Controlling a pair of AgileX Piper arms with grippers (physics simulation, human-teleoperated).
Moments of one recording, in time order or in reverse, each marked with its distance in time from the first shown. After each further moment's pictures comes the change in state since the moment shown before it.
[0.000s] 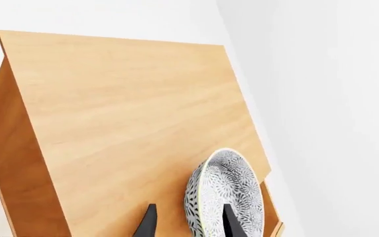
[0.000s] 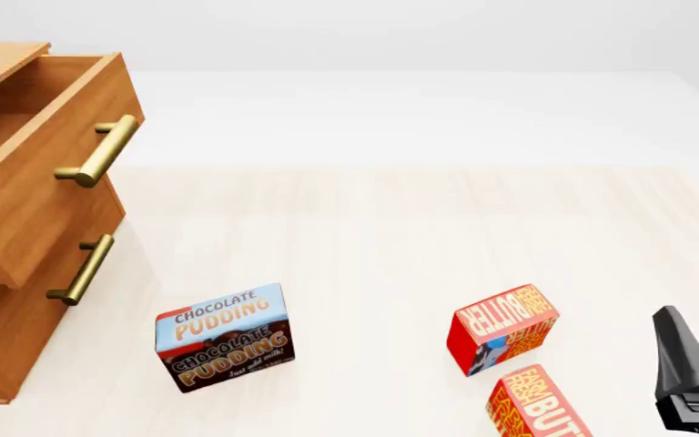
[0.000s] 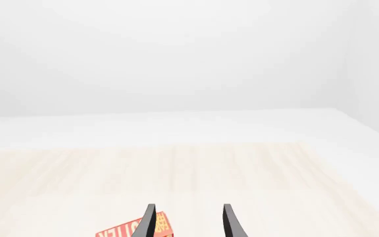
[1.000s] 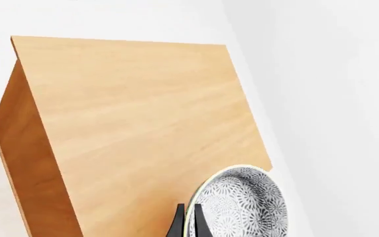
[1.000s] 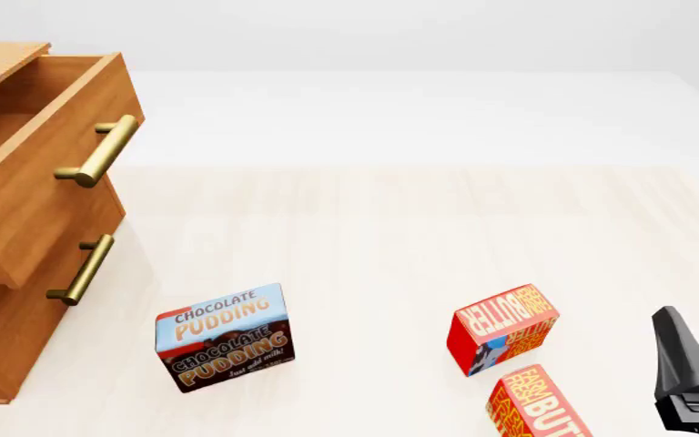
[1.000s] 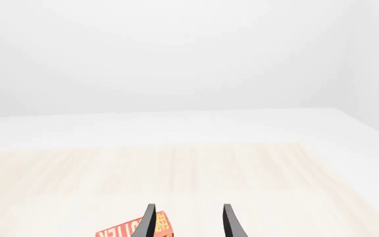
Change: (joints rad) left arm 0.008 -0.013 -0.052 0.090 0.016; right arm 0.001 0.000 0.000 0.003 0.001
